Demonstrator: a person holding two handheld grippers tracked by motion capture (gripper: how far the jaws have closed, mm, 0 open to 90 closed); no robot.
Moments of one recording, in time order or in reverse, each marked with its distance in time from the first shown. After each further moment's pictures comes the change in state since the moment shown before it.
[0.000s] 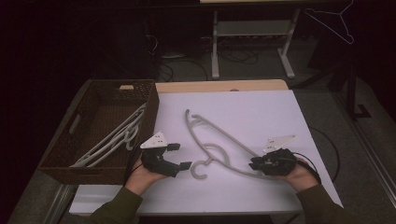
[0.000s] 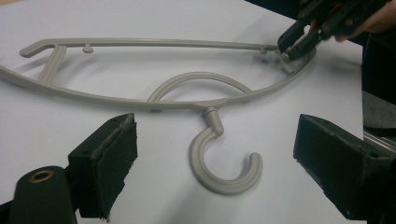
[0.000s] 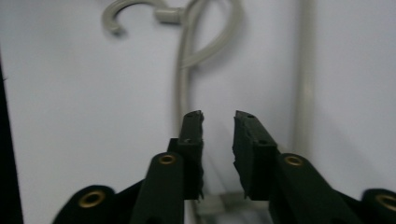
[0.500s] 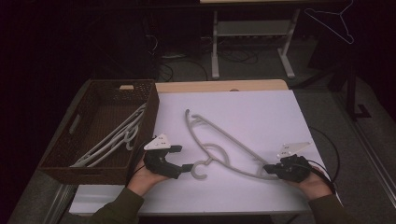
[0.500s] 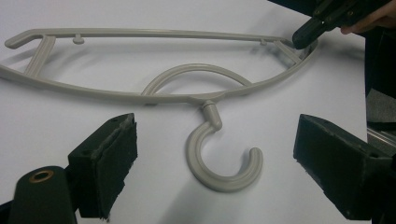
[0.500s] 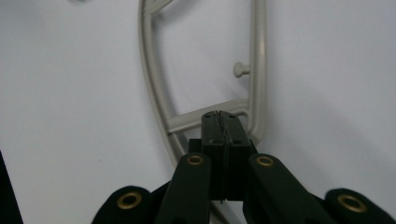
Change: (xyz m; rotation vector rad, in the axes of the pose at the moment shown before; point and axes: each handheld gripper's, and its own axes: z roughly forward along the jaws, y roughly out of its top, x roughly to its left) left arm 0.000 -0.004 0.006 0.028 -0.003 0.011; right arm -0.003 -0.034 -0.016 0.043 -0.062 0.084
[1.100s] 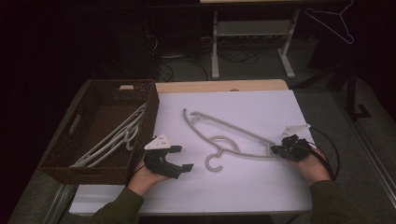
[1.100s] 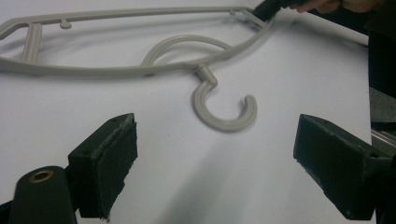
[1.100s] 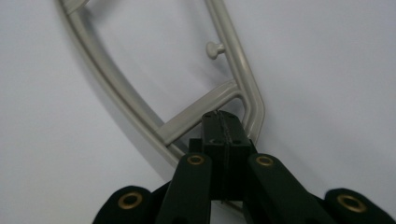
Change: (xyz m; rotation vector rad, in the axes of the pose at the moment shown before) left arm 0.002 -0.002 0.002 0.006 0.002 -0.011; right arm -0.064 0.015 0.016 0.047 -0.195 0.049
